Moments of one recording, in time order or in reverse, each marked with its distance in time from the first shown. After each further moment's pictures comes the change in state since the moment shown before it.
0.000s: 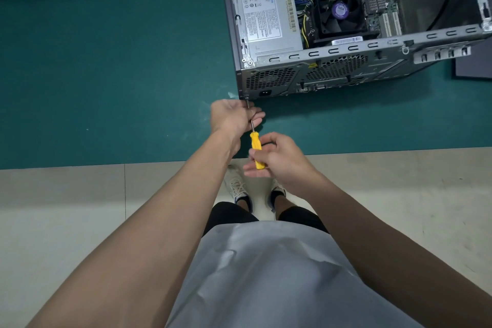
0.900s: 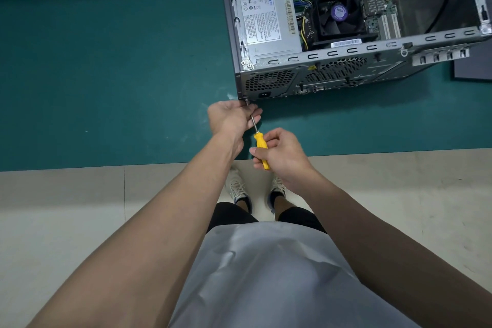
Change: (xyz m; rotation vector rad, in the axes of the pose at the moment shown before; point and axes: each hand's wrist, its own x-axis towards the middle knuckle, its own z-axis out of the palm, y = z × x) left_hand 0.000 0.000 0.005 -0.131 0.073 0.000; right_hand 0.011 0.000 -0.002 -0.143 0.206 -0.067
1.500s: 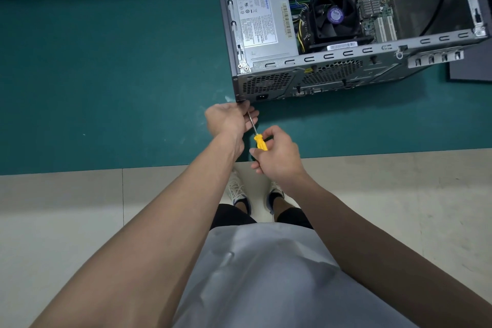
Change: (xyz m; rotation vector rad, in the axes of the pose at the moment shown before) left_hand 0.005 0.000 0.006 -0.053 0.116 -0.017; right_hand 0.005 0.006 0.005 -0.284 0.139 -0.130
